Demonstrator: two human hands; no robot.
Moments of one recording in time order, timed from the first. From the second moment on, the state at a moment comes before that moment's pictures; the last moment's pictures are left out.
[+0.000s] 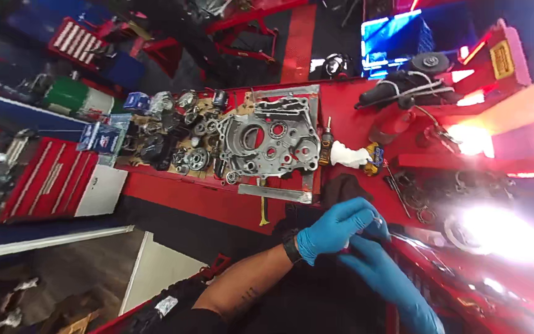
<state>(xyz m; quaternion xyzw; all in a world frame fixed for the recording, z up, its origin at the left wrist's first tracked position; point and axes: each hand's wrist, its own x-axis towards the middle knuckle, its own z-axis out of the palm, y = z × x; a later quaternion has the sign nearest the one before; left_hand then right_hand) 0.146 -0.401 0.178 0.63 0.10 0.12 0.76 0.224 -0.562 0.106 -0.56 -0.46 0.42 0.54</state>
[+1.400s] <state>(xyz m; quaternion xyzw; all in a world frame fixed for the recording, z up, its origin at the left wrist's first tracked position) 0.017 -0.200 0.264 0.10 0.12 0.48 0.86 0.094 -0.334 0.243 -0.59 -0.38 0.29 0.65</state>
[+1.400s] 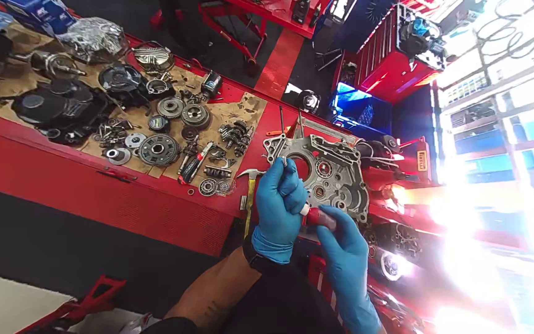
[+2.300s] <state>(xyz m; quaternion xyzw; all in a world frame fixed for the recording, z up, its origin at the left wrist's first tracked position) -0.100 -0.147 0.173 0.22 0.31 0.51 0.77 0.207 -0.278 0.276 -0.82 -0.41 0.09 0.40</state>
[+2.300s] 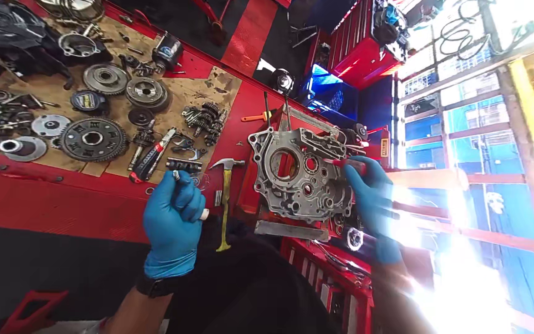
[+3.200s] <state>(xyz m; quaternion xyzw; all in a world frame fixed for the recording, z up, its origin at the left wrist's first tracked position) -0.132 -0.163 0.130 0.22 0.40 0.50 0.74 0.216 -0.238 0.222 -0.81 -0.43 0.12 0.37</state>
